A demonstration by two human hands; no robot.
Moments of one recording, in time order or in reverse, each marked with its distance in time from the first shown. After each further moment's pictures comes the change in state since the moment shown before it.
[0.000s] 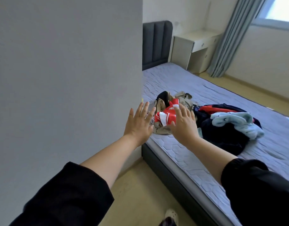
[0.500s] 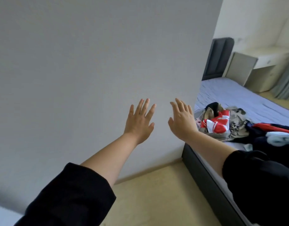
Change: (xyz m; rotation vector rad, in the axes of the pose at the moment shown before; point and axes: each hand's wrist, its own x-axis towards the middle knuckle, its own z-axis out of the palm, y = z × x) left_hand -0.274 -0.098 -0.124 0.198 0.054 -0.341; right_hand -0.142 -0.228 -0.078 0.174 0.030 -0.442
